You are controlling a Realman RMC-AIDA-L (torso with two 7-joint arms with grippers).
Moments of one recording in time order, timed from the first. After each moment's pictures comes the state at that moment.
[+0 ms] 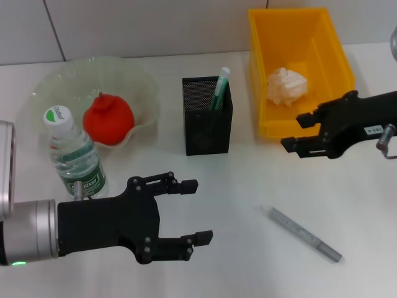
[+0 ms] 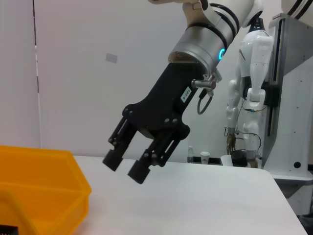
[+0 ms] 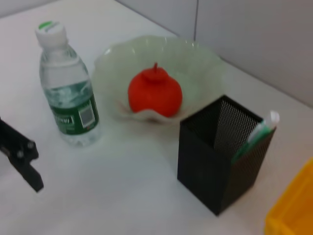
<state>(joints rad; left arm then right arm) -0.26 -2.07 1.43 0.94 1.49 1.49 -1.22 0.26 2.09 -1.24 -1.79 -2.28 -1.55 2.31</state>
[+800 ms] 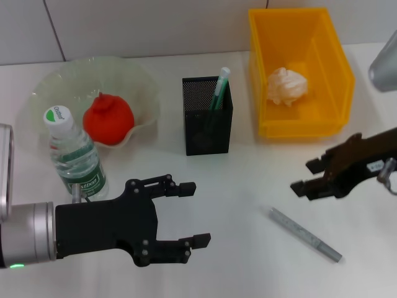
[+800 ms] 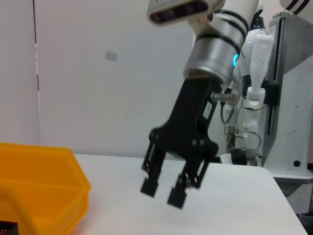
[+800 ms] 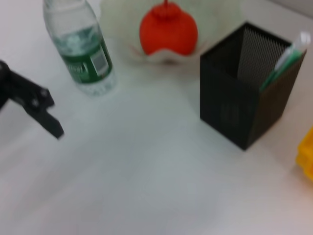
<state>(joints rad) -0.26 -2.07 1.43 0.94 1.49 1.50 -1.22 0.28 2.09 -1.30 -1.78 -2.39 -1.68 2.47</state>
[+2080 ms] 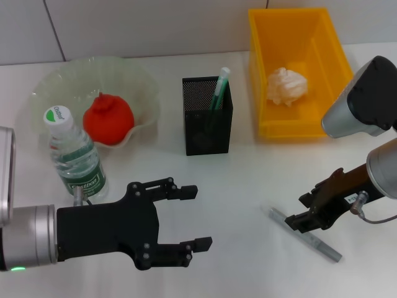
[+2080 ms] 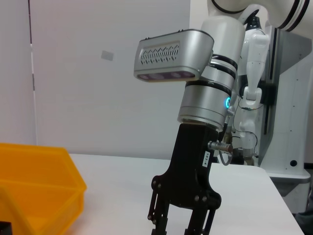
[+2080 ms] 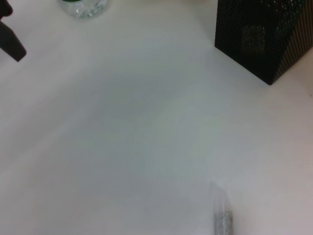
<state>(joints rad) -0.25 -2.07 1.44 0.94 1.49 1.50 -1.21 0.29 2.09 -1.46 -1.61 -2.49 -1.57 2.48</state>
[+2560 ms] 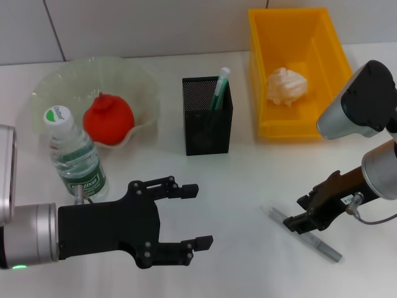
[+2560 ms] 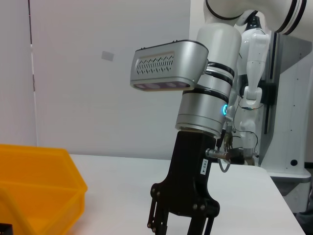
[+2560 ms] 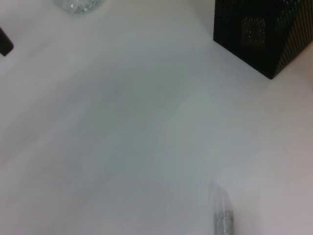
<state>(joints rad) -0.26 -2.07 1.44 0.94 1.49 1.50 -1.21 0.31 2.09 -1.46 -1.55 -2.49 -1.54 2.48</state>
